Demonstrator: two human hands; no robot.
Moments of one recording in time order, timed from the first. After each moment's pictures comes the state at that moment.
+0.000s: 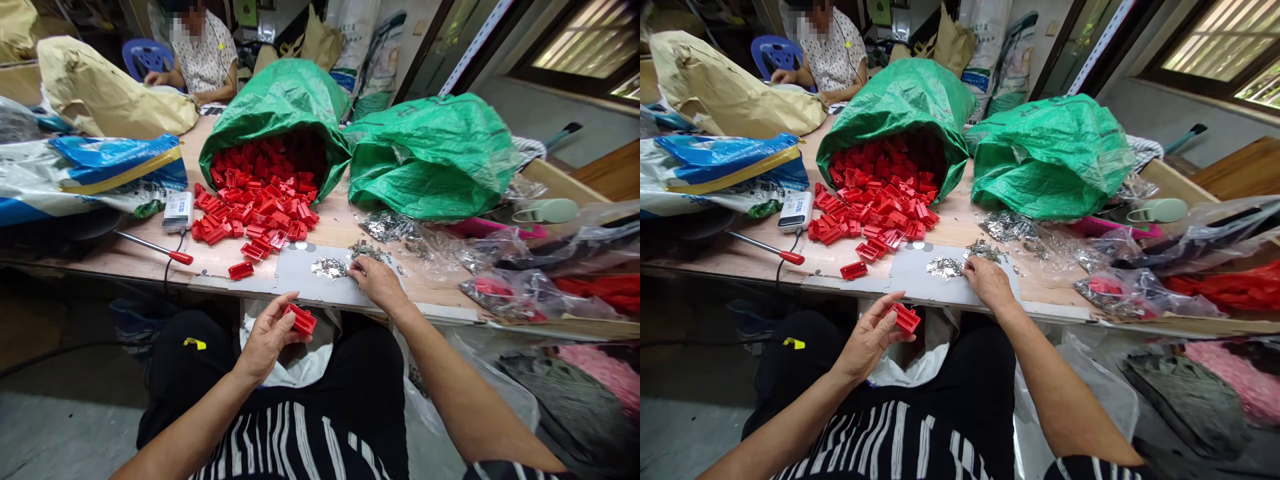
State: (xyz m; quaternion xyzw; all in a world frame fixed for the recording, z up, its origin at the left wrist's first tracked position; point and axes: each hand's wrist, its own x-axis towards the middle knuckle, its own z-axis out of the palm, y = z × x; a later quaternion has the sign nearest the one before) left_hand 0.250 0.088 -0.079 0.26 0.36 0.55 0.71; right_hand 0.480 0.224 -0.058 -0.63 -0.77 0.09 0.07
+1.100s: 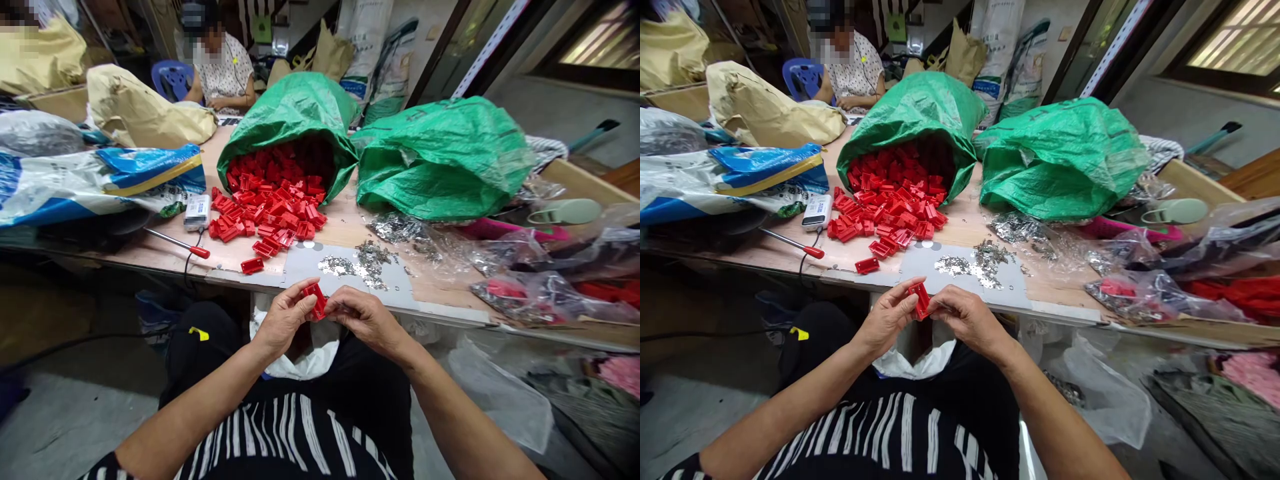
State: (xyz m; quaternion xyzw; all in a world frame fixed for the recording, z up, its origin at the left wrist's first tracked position) left_hand 0.263 0.105 -0.053 0.27 0.34 0.55 0.71; right_hand 0.444 0.142 -0.033 -0.31 -0.81 0.41 0.27
